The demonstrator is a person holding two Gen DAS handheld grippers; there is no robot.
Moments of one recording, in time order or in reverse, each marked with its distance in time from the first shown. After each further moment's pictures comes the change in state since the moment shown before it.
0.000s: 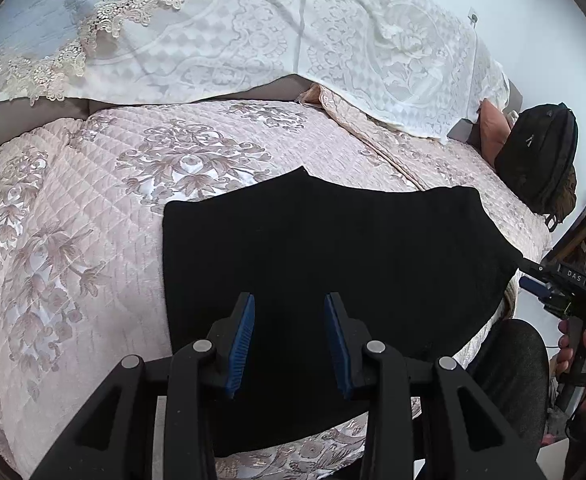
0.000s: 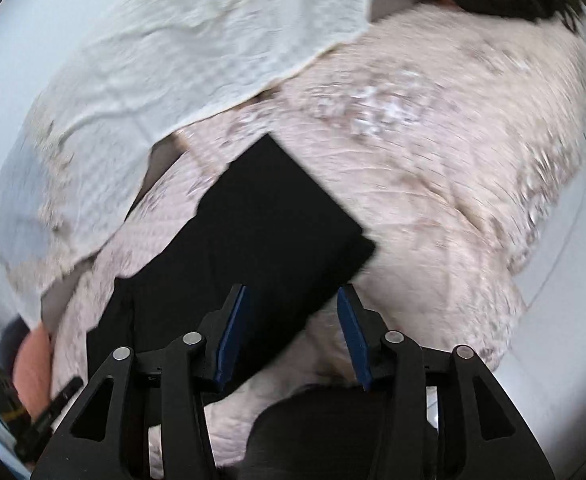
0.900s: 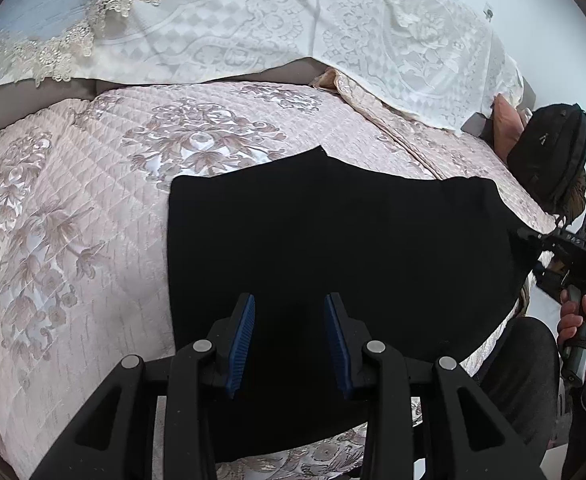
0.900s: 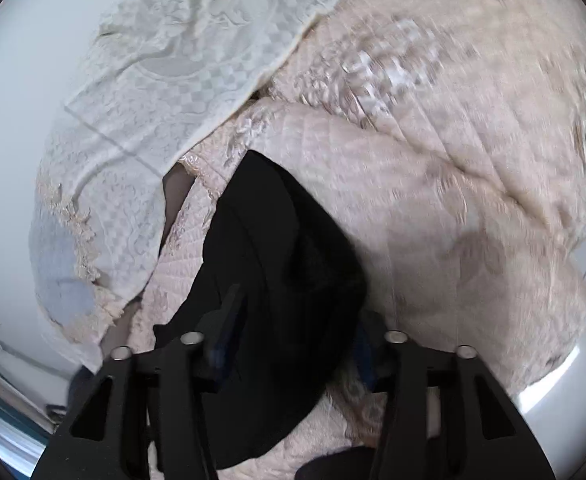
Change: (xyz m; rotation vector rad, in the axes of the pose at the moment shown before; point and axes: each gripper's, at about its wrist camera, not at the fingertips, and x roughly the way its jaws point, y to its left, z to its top) left arm 0.014 0.011 -0.008 -0.041 0.039 0.029; right arm 0.041 -0.006 0.036 0.136 0.041 0.157
